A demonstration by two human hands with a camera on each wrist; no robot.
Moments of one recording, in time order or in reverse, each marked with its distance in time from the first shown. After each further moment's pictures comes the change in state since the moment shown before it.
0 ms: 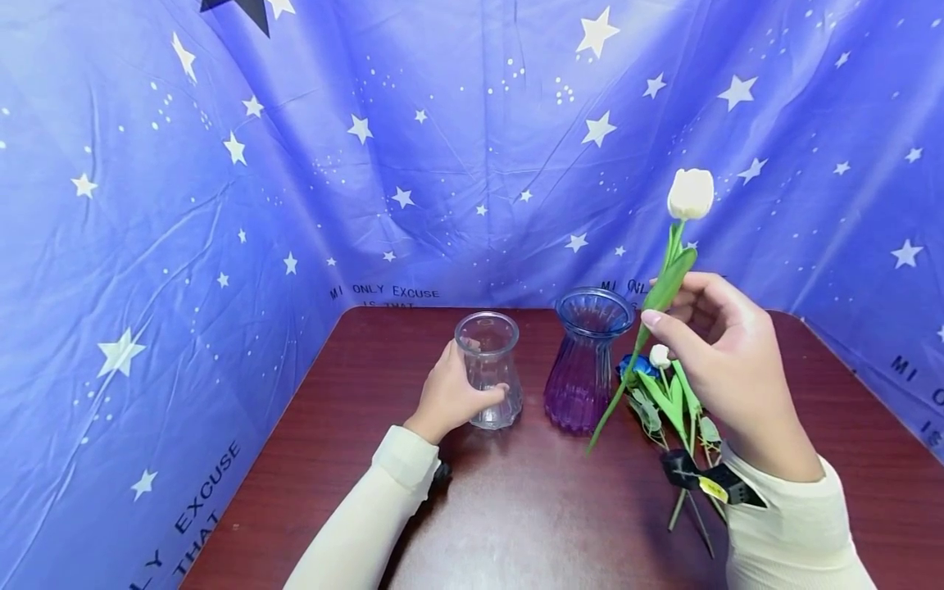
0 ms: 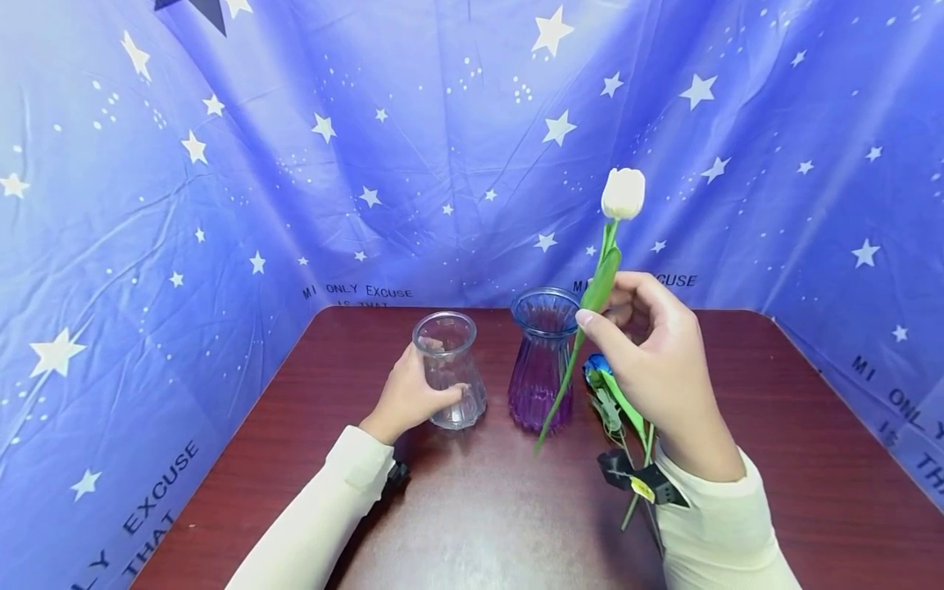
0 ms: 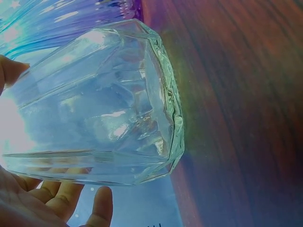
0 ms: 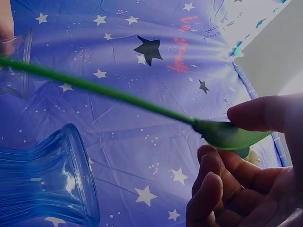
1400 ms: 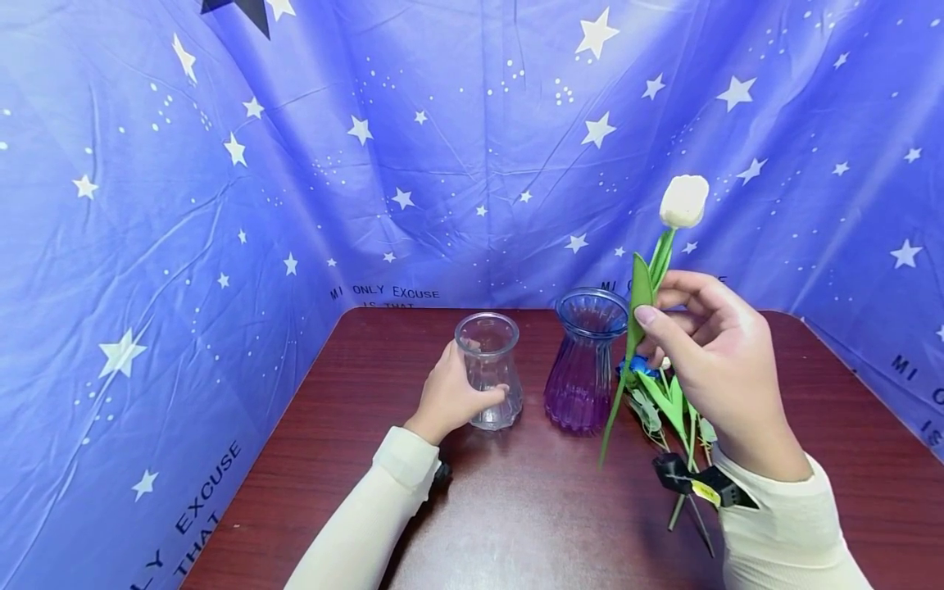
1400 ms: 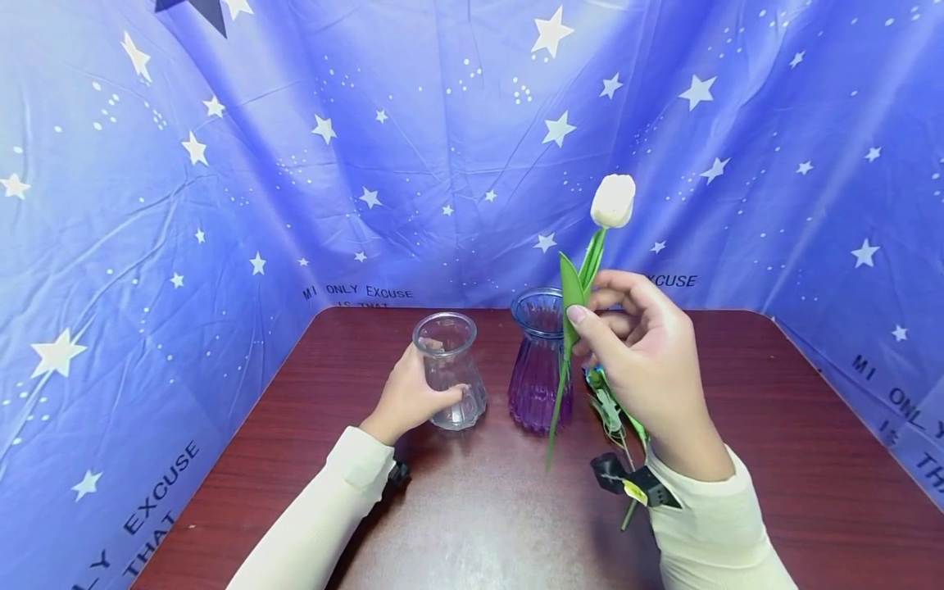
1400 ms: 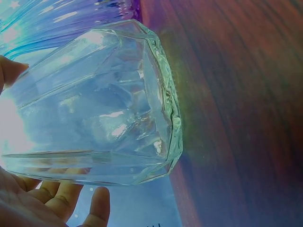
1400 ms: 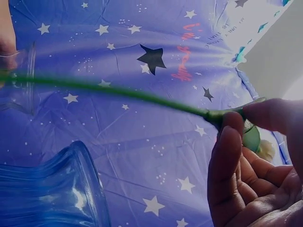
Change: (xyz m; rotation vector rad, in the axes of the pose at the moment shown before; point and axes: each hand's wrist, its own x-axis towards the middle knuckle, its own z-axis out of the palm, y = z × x) left_hand 0.000 0.001 0.000 0.007 0.002 -0.016; right_hand 0.001 0.001 0.007 0.226 -0.036 -0.084
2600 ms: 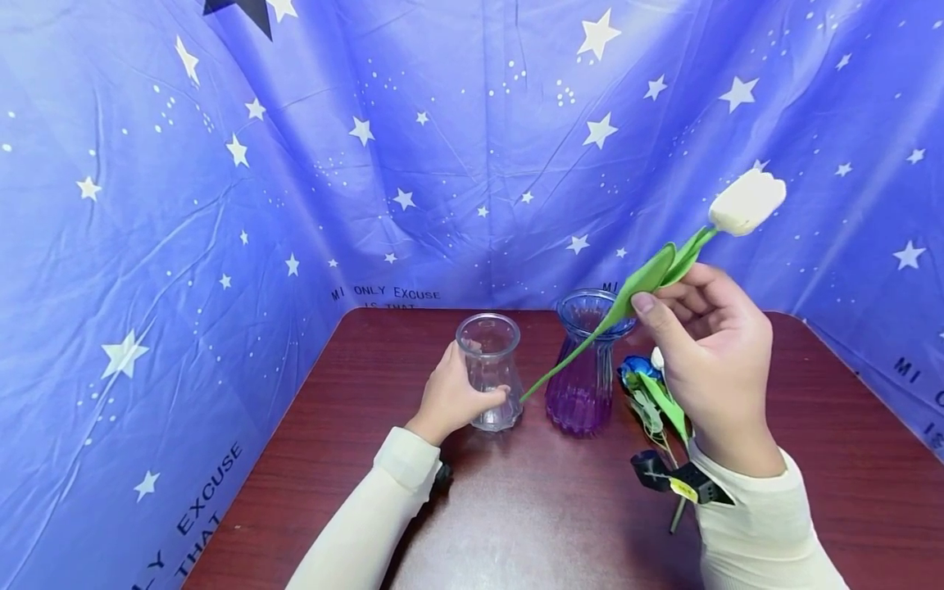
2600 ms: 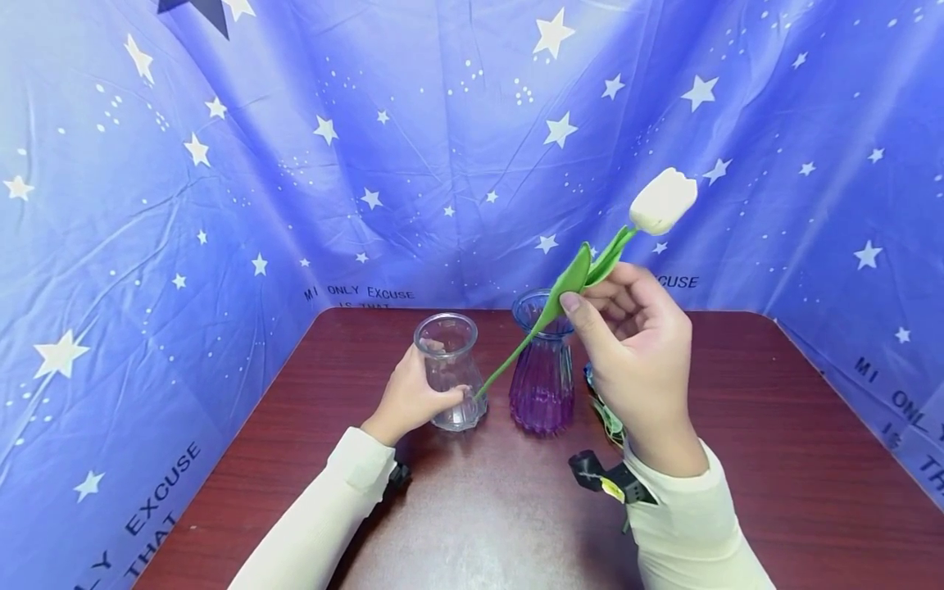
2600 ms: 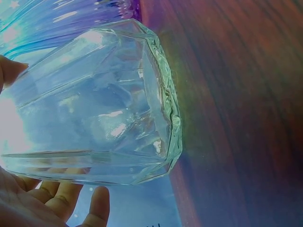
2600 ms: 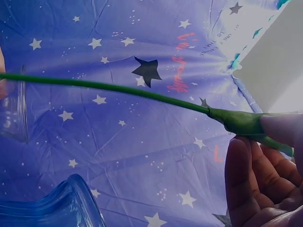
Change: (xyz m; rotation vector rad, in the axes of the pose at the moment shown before) left_hand 0.000 0.000 -0.001 0.003 -0.002 0.011; right_hand 0.006 0.003 0.026 0.239 0.137 -0.198
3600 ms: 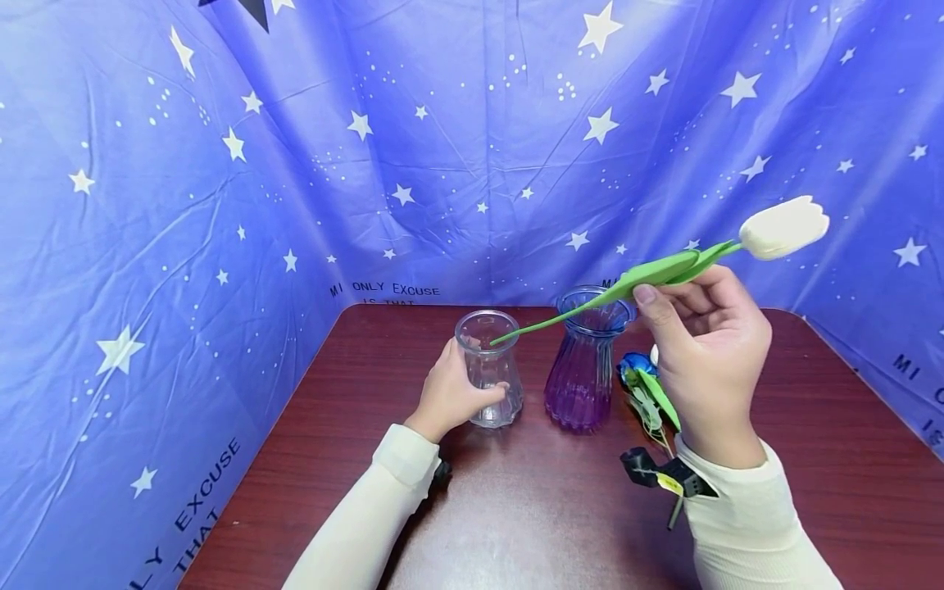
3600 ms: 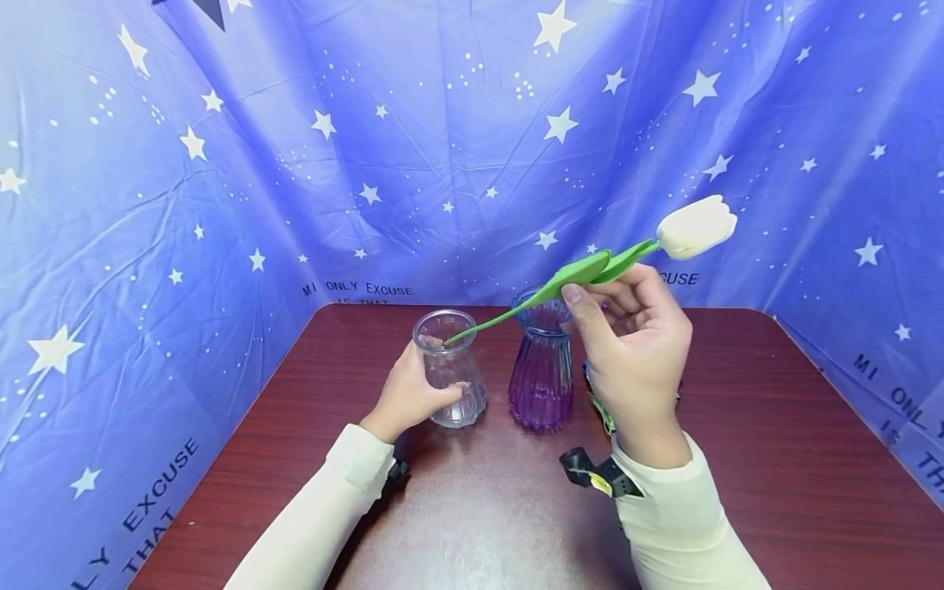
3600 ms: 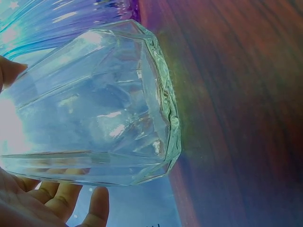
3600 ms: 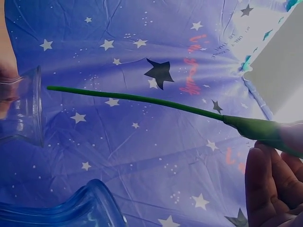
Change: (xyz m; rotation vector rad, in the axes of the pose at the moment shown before) left_hand -0.001 0.002 -0.001 -0.006 -0.005 -0.004; right_hand -0.001 0.007 0.009 -0.026 0.151 -0.067
